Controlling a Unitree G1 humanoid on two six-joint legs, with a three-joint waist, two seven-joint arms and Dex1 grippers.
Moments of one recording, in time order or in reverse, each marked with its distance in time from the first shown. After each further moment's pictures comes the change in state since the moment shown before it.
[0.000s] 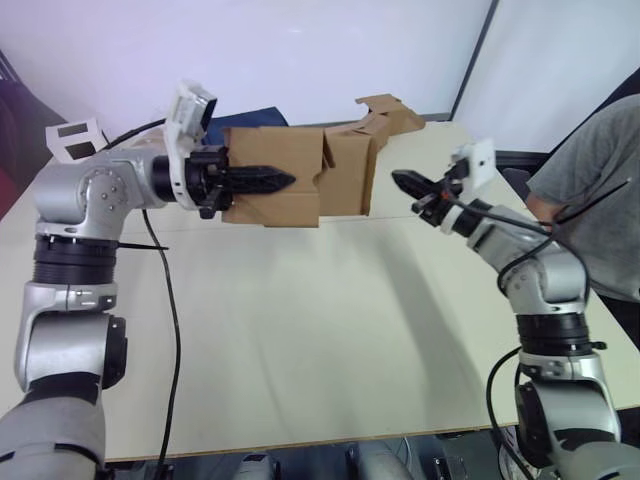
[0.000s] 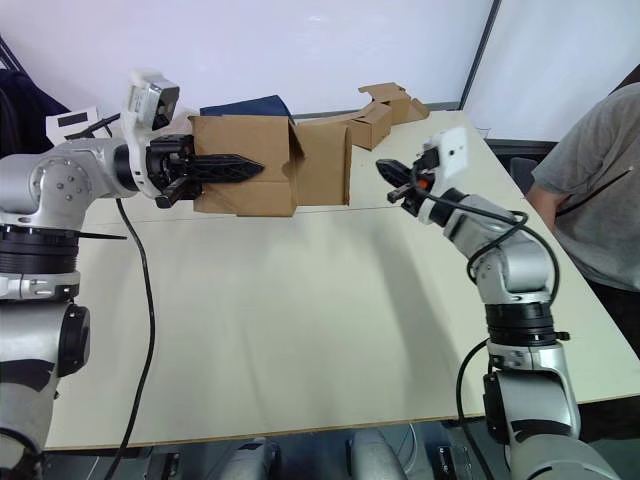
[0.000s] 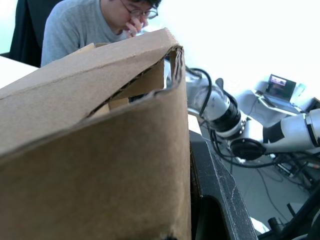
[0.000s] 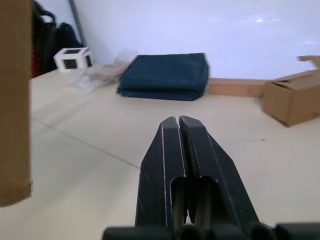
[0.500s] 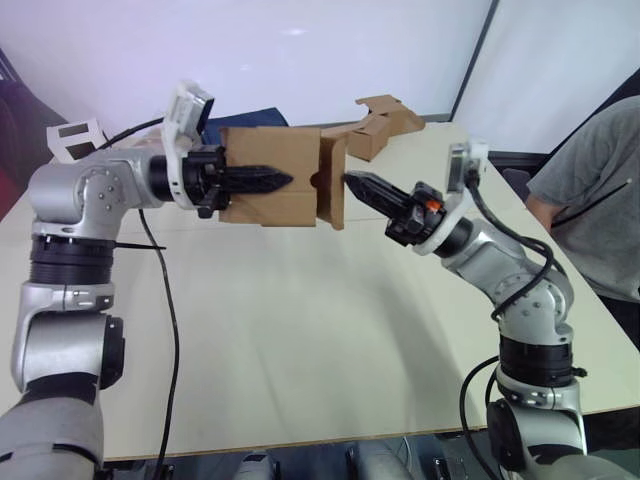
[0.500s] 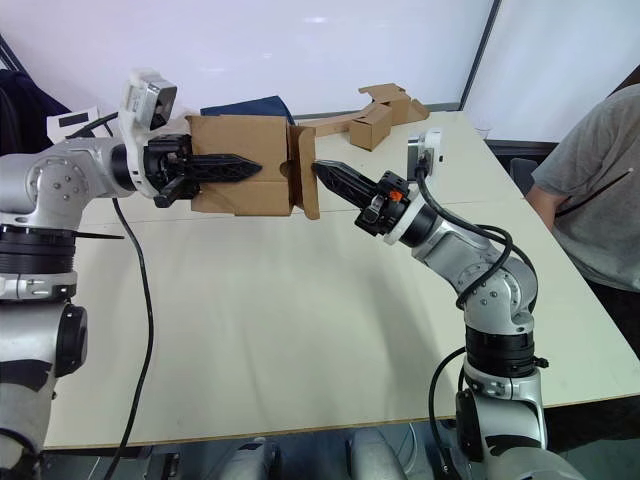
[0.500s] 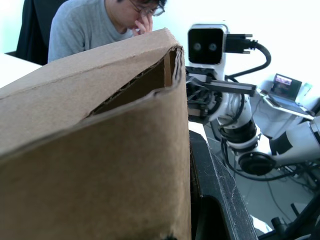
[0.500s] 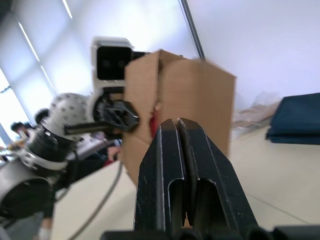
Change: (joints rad) left arm 0.002 0.006 0.000 0.010 0.006 0.000 0.002; right arm 0.094 0.133 -0.078 -0.324 0.461 0.260 -0.034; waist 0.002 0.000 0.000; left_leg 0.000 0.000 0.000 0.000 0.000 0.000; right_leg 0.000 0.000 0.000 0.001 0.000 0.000
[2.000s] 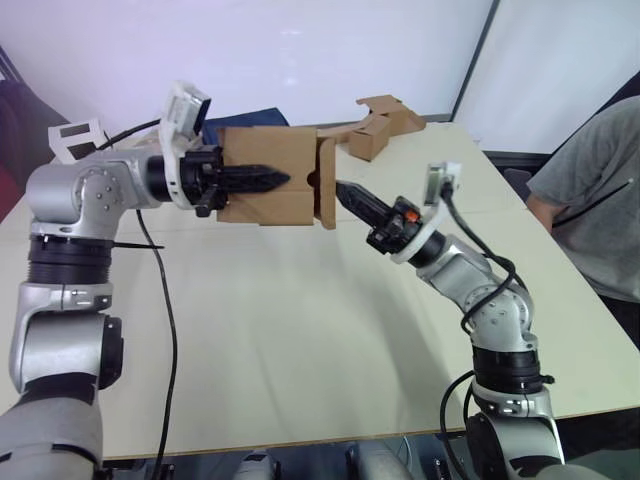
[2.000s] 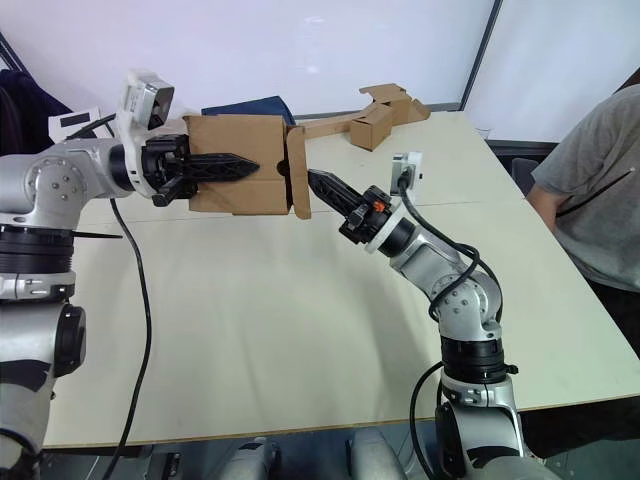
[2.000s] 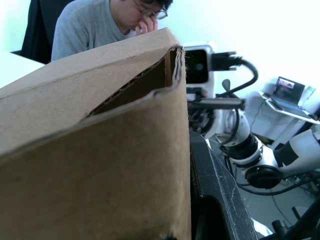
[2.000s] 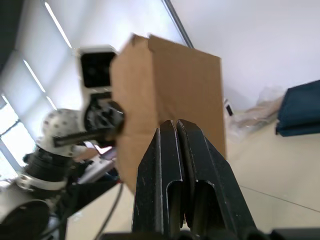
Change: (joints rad) left arm 0.000 0.005 0.003 0.008 -0.001 0.001 0.006; right arm 0.037 0.088 0.028 0.063 0.017 -0.067 -0.032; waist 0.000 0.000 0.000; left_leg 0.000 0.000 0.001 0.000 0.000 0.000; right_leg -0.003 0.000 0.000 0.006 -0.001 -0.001
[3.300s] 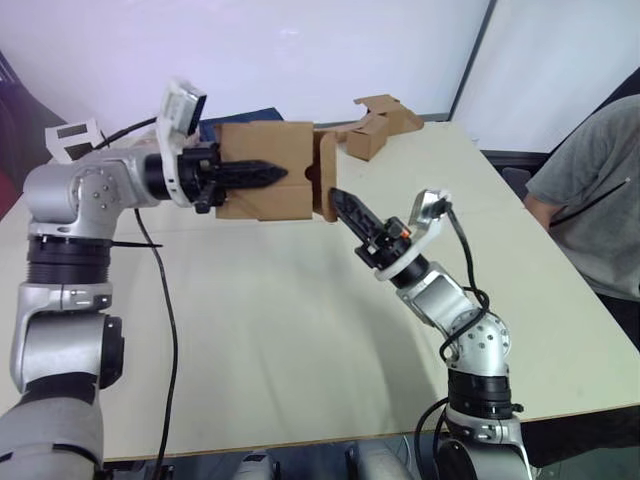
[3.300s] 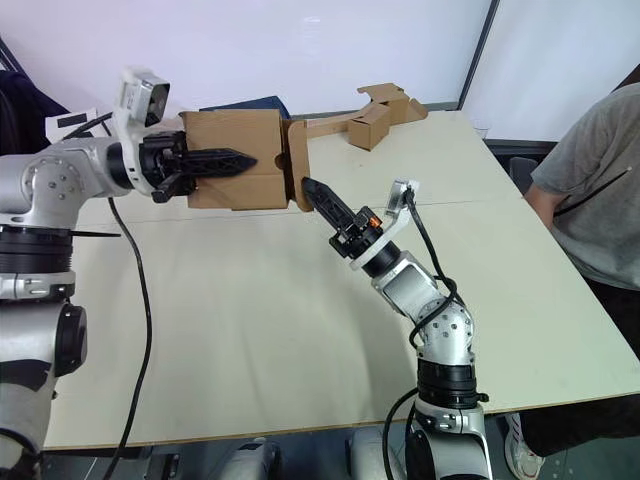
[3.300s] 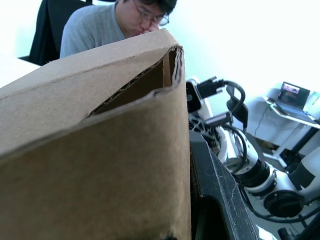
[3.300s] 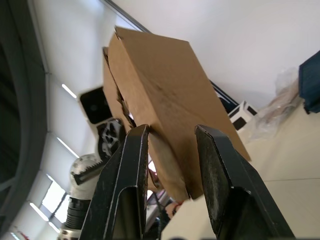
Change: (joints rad) left arm 0.000 -0.005 0.027 0.005 0.000 -0.001 0.024; right arm 0.112 0.191 -0.026 0.038 0.182 -0.002 -0.165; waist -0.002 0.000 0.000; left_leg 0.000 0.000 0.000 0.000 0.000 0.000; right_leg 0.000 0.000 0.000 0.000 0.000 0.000
